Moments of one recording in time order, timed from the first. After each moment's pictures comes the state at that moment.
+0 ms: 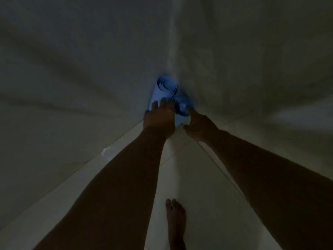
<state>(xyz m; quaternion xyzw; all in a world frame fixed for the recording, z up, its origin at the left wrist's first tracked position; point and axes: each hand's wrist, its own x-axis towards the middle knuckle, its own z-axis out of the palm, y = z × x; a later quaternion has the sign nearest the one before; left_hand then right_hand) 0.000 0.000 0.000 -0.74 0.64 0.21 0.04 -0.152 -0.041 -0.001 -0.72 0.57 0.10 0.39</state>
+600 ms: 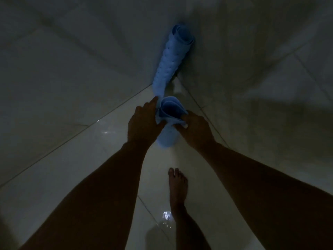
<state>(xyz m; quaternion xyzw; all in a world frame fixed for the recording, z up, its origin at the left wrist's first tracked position) 0.021 0.166 -0.073 -0.79 0.52 0.29 -0.14 -0.150 0.110 -0.084 -0.77 0.51 -0.03 0.38</state>
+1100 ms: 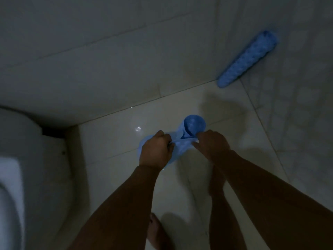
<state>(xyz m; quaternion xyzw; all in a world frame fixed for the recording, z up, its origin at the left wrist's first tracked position) 0.077 0.541 0.029 -0.86 0.46 0.21 -0.12 -0.064 0.387 0.009 -0.90 0.33 0.23 0.18</state>
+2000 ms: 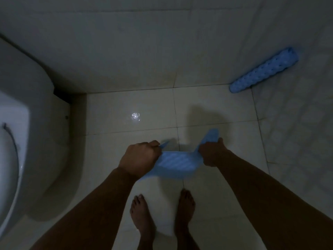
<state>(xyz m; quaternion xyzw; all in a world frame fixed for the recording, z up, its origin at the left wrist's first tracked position) 0.076 0.691 0.034 -0.81 0.57 0.15 -0.03 -0.079 0.446 -0.017 -0.88 0.12 0.47 0.00</state>
